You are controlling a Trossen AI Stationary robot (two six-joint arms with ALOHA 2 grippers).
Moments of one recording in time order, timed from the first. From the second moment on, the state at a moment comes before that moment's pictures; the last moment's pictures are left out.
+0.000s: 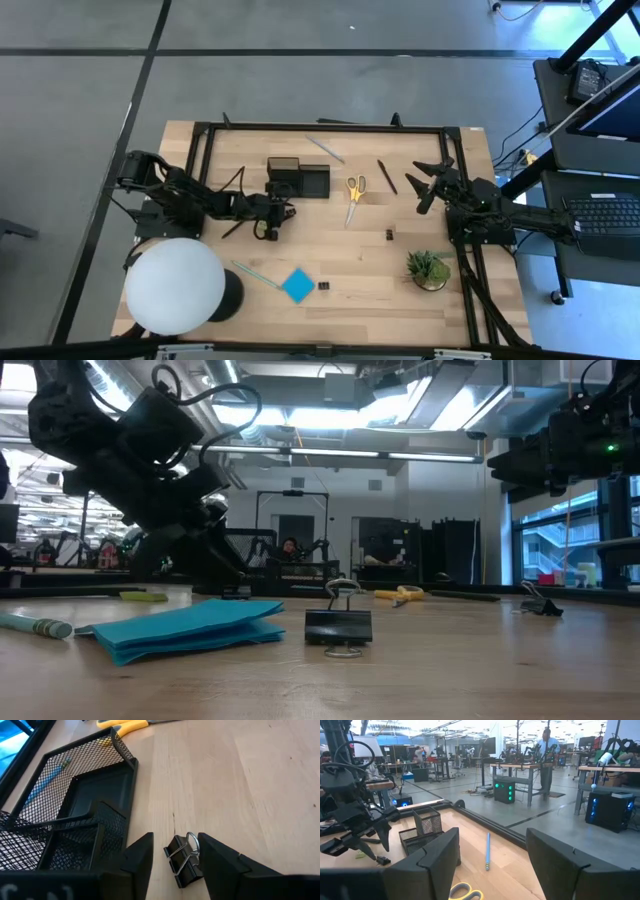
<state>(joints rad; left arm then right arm) -0.01 1.56 0.34 0.59 -0.28 0.25 -0.16 0.01 0.01 0.08 0.43 0.02</state>
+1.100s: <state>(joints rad) -0.01 1.38 0.34 0.62 -0.27 0.25 -0.16 0.01 0.01 0.08 0.43 0.02</state>
